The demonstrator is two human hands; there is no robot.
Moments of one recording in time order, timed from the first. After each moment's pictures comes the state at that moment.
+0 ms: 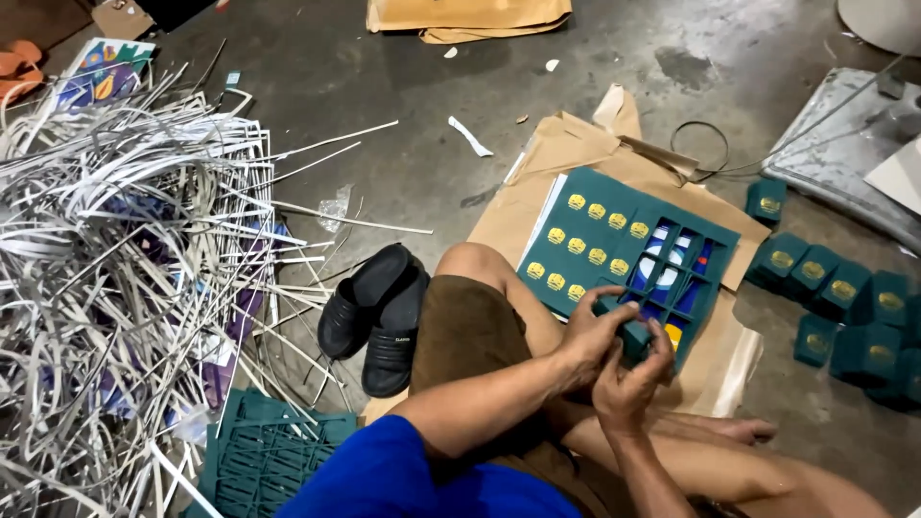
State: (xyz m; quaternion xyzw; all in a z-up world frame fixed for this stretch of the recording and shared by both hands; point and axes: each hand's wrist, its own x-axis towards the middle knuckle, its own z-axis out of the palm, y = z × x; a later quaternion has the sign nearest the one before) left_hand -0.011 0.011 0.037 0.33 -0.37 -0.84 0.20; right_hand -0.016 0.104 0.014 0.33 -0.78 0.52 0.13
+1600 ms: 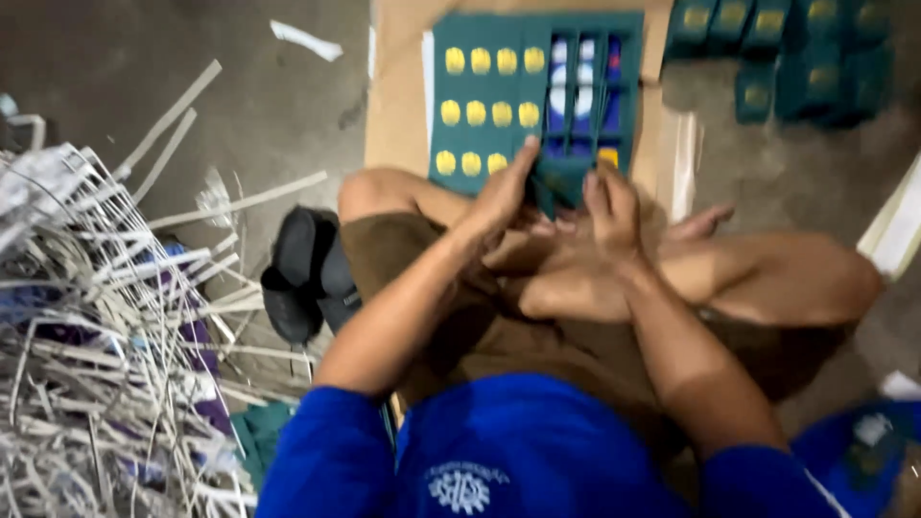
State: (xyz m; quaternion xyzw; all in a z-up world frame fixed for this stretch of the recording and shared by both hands) left_hand -0.012 -0.033 0.078 0.36 -0.49 -0.78 -0.13; right_hand -0.082 0.147 -0.021 0.32 -0.72 0.61 -0.09
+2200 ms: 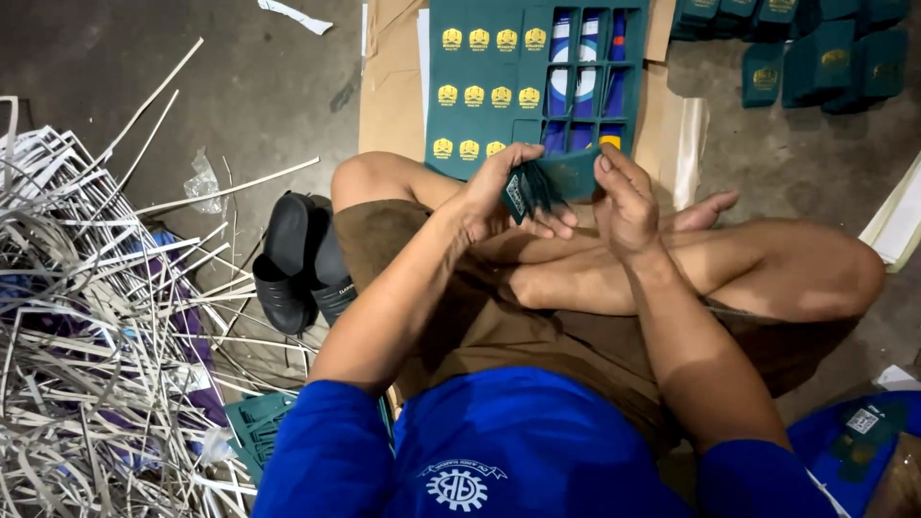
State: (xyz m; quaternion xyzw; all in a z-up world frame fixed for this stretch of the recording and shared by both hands) left_hand -0.007 -0.058 0.075 0.19 -0.33 -0.88 -0.28; right_hand -0.086 0.145 0.017 0.11 -0.41 0.84 -0.33
